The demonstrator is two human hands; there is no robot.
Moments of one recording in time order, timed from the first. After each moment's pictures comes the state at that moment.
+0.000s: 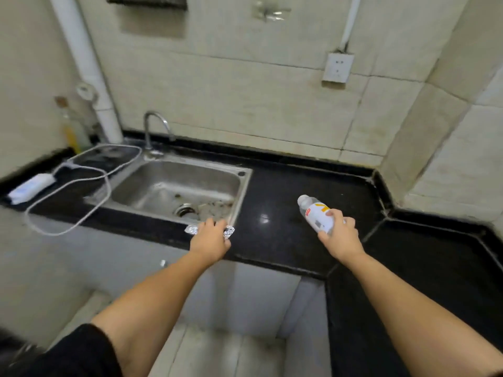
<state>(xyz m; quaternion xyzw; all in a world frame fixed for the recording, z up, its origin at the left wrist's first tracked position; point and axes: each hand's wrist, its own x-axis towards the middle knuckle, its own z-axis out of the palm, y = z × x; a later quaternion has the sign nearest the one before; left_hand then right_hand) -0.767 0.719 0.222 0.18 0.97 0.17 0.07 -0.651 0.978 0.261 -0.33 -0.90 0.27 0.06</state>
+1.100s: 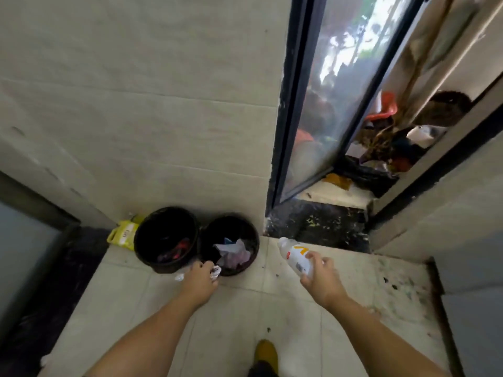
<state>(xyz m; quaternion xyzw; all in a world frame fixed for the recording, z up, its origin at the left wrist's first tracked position) -0.259 -0.078 0.025 -0.59 0.74 0.27 0.16 -0.509 0.040 0.042 0.36 -0.86 0.11 -0.35</state>
